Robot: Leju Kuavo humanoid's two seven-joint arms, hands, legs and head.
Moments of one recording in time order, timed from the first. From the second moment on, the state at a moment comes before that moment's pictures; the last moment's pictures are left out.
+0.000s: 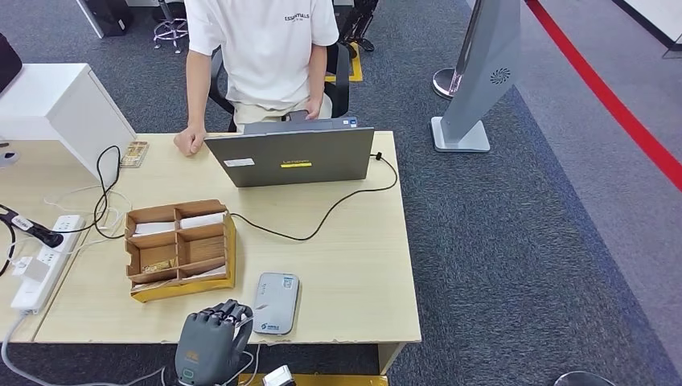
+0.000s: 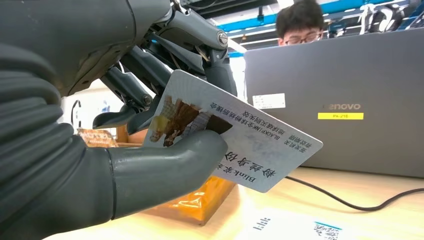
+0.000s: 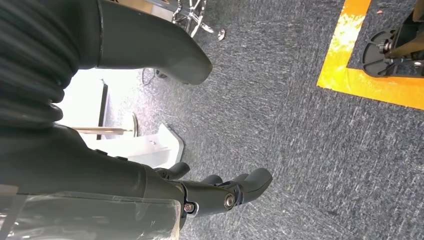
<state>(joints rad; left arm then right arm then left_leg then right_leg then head) 0.15 -0.06 -0.30 -1.43 -1.41 0.69 -0.18 0.01 0.13 -0.47 -0.18 0.98 -0.09 0.17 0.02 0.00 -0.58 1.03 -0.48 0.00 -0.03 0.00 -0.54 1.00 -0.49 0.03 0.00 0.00</state>
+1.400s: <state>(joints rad) 0.04 -0.11 -0.14 -1.35 -1.51 0.69 -0.19 0.00 0.14 -0.47 -0.18 1.04 -0.11 0.12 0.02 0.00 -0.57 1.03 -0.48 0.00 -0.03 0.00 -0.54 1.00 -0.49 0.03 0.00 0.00</state>
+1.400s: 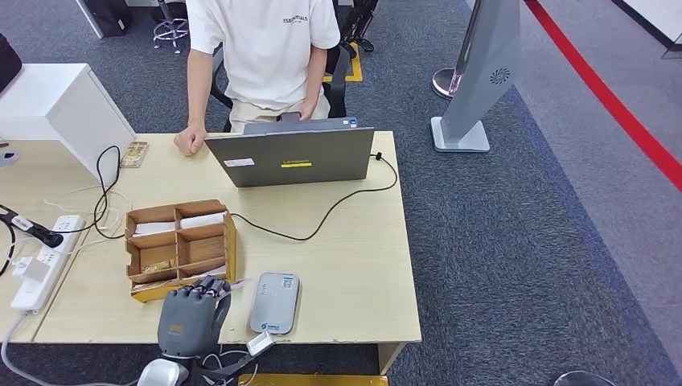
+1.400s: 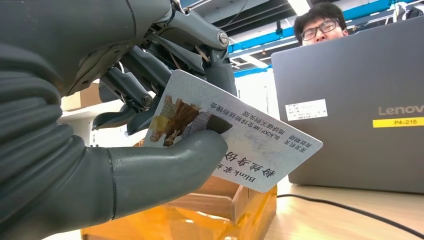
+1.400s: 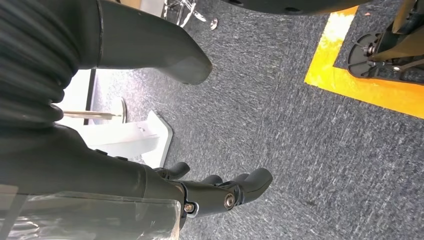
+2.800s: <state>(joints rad) -0.01 -0.12 -0.29 -1.24 -1.53 0.69 -0.06 -0.01 0.15 -0.47 -0.18 1.06 -0.11 0.10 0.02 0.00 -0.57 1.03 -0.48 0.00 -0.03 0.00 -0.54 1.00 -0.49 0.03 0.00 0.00</state>
